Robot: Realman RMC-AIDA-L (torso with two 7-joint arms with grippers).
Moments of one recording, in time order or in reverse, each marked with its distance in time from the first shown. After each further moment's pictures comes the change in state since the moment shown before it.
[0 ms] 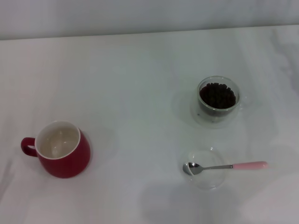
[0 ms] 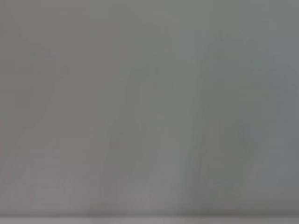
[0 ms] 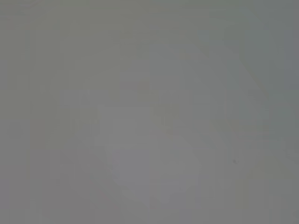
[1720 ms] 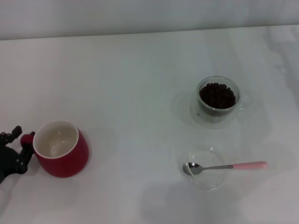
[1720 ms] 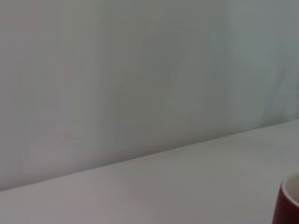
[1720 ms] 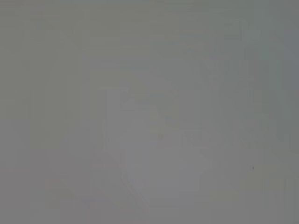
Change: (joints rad) left arm -0.240 -0.004 0.000 -0.040 0.221 -0.285 0.044; right arm 0.019 0.006 0.000 0.009 0.000 -0.012 0.007
